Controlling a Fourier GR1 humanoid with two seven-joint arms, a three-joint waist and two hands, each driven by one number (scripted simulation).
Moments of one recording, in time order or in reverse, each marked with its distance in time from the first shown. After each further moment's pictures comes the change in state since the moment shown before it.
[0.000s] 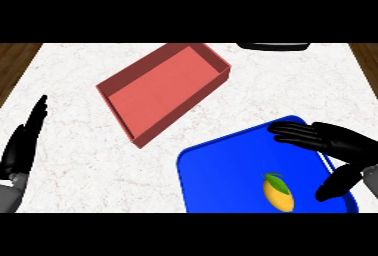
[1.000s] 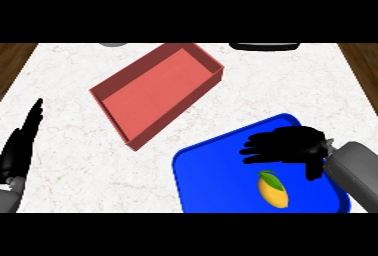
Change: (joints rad) left arm 0.037 -0.037 0.069 -0.014 -0.077 -0.021 0.031; right arm -0.190 0.109 0.252 0.164 0.611 -0.090 -0.007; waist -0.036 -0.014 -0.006
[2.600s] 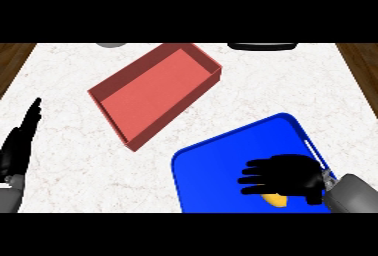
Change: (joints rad) left arm 0.006 -0.108 0.165 0.005 -0.151 -0.119 0.015; right arm 0.220 0.030 -0.061 -0.227 0.238 0.063 0.049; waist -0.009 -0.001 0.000
